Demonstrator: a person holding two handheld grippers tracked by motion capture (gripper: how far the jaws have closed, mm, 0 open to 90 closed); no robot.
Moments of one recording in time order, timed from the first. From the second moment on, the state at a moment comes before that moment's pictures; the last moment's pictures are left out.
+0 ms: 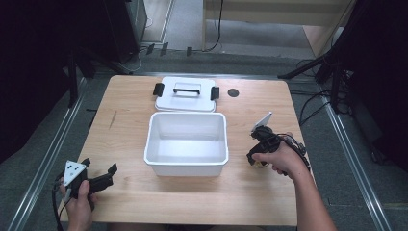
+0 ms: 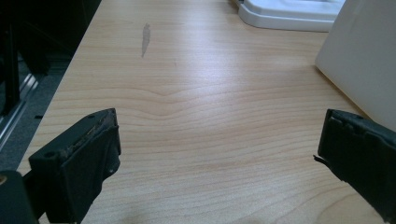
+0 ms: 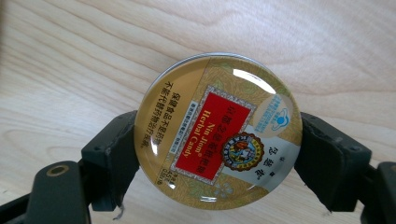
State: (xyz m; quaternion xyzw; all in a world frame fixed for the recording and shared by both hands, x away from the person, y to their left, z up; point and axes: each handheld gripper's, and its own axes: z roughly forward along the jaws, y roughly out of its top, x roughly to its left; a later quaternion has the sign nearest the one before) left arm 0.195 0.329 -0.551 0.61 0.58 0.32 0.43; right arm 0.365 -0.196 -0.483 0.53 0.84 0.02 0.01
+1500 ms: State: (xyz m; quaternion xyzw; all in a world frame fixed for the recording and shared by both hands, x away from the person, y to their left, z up) left arm 0.195 0.329 -0.551 0.62 0.58 0.32 0.44; right arm 0.365 -0.108 -0.359 0.40 0.91 0.07 0.06
